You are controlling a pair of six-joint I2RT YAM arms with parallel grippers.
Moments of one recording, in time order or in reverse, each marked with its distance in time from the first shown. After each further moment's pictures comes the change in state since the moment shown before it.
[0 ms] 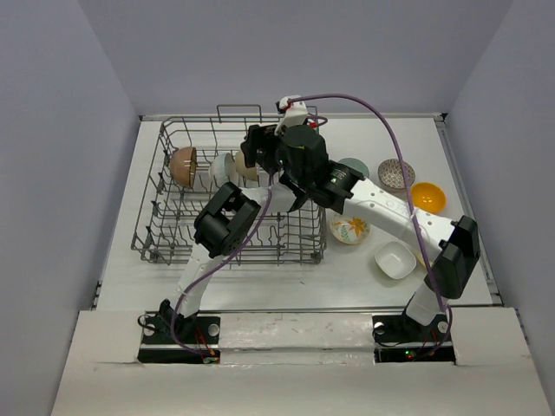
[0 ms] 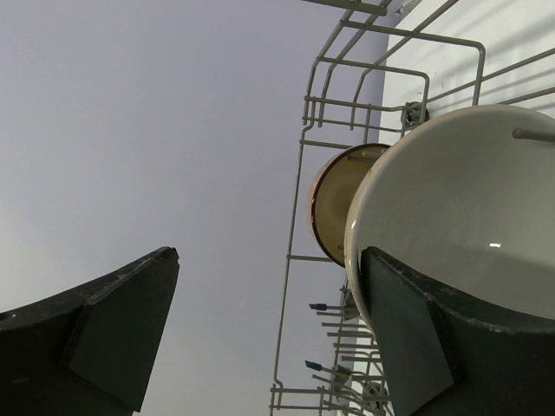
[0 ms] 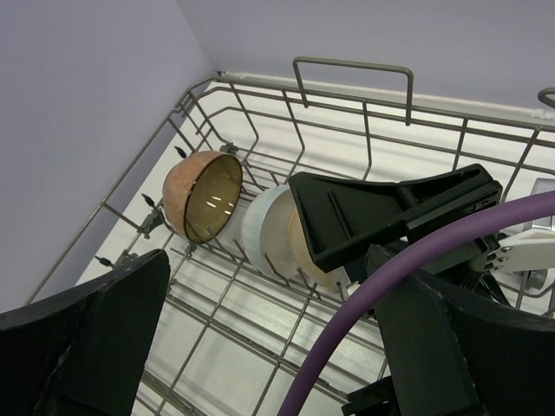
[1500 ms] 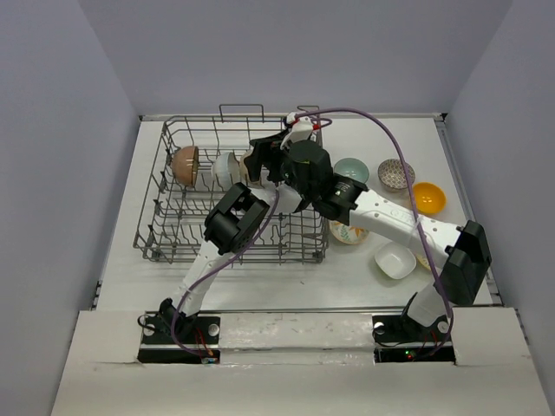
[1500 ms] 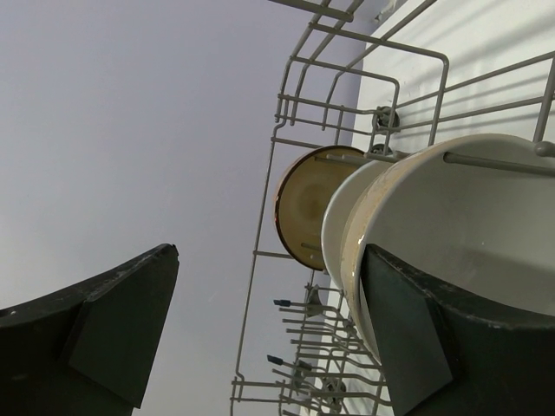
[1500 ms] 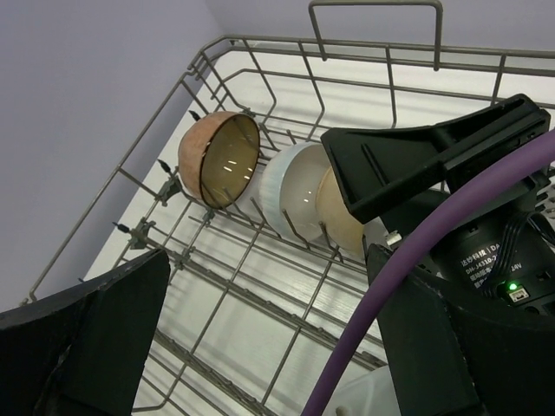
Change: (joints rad) left arm -0.004 0.114 0.082 0.081 -0.012 -0.010; right arm 0.011 -0.074 -0.176 0.069 -0.007 0.087
